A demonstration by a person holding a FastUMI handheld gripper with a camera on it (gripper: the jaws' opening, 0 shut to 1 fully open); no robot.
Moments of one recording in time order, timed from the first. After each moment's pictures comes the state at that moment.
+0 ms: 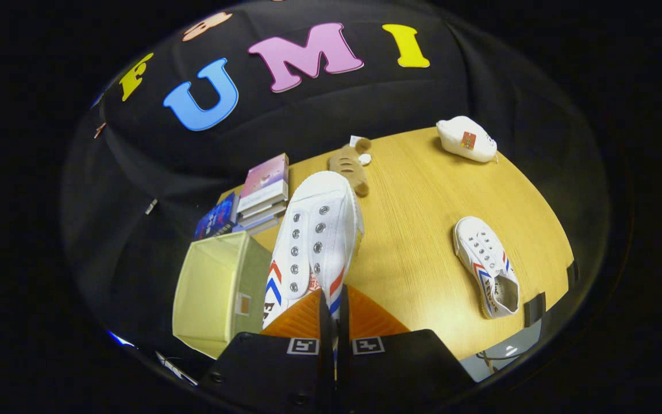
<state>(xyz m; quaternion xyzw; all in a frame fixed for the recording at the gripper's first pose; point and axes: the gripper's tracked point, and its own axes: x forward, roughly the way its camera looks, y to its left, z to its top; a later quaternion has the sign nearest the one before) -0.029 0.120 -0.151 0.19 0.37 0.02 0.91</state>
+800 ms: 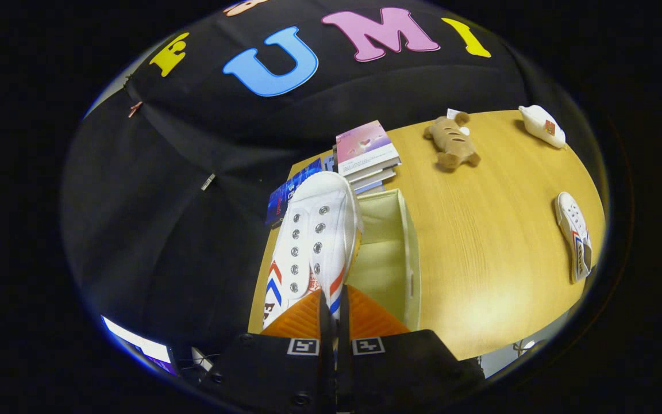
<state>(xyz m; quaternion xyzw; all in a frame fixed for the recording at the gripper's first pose) -0.038 0.347 -0.163 0.21 0.43 0.14 0.87</state>
